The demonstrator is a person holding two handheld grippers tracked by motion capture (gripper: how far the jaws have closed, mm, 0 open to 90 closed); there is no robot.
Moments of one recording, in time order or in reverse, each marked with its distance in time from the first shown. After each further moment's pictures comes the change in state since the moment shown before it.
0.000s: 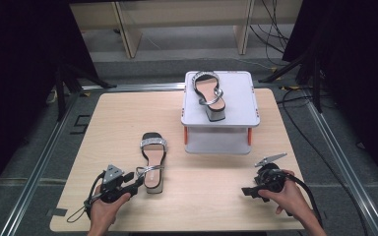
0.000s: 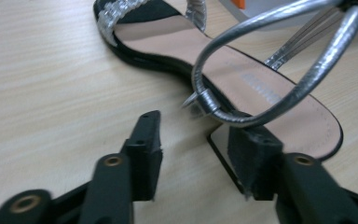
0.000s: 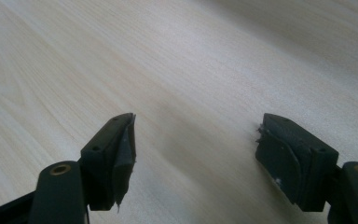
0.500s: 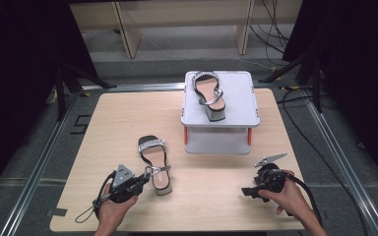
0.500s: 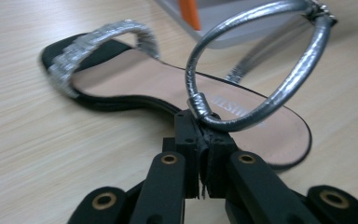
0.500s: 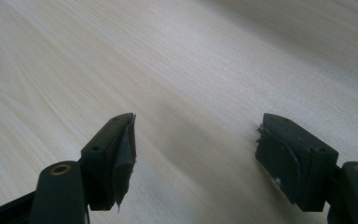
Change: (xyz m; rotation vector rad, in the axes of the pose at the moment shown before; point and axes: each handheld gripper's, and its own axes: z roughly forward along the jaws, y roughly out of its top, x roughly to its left) left arm -0.035 0.007 0.000 -0.047 -0.061 0.114; right arm 0.001 0.000 -0.001 0.003 0.002 0.001
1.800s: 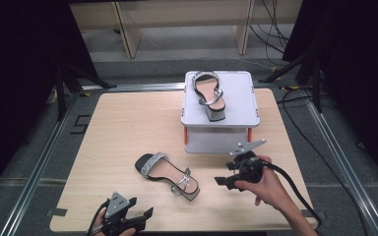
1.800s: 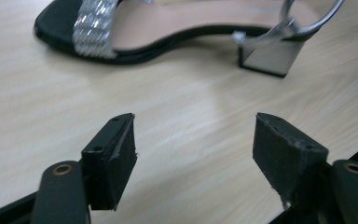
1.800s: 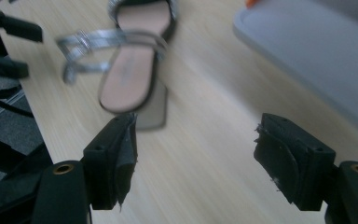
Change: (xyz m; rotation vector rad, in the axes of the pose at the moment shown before) left arm -0.031 -0.044 -0.054 0.114 0.007 -0.110; right arm 0.073 0.068 -0.020 -0.147 0.121 -0.183
